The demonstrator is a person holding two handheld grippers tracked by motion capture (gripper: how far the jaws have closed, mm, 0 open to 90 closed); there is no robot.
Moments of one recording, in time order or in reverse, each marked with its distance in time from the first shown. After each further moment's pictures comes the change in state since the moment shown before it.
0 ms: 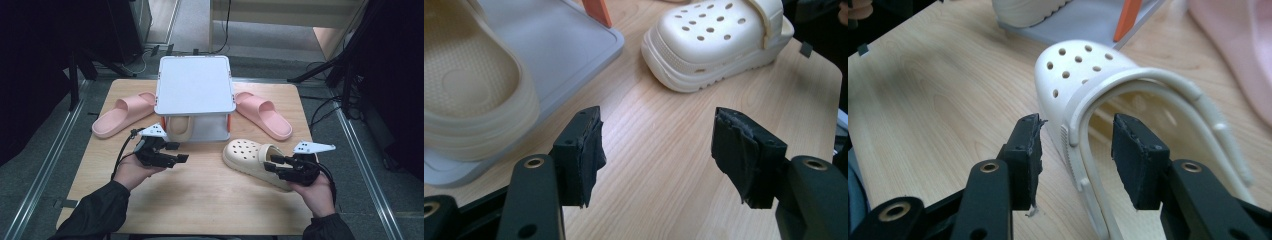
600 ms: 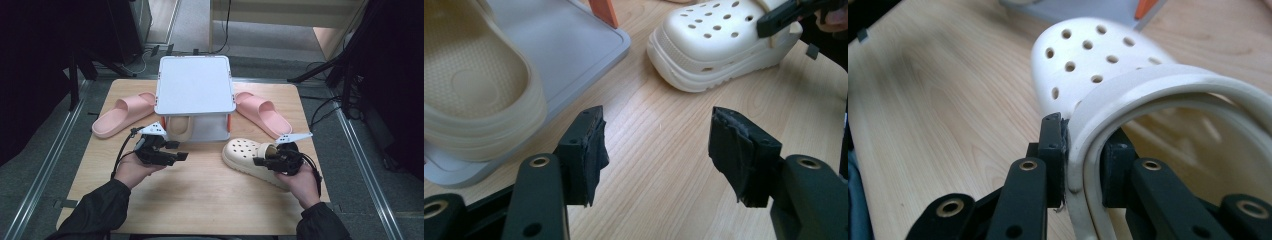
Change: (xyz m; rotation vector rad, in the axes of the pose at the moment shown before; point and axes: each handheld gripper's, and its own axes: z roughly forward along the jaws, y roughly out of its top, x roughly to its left) left arm 0.005 0.000 0.001 0.007 0.002 -0.008; right arm -0.010 0.017 0.044 0.124 0.065 0.036
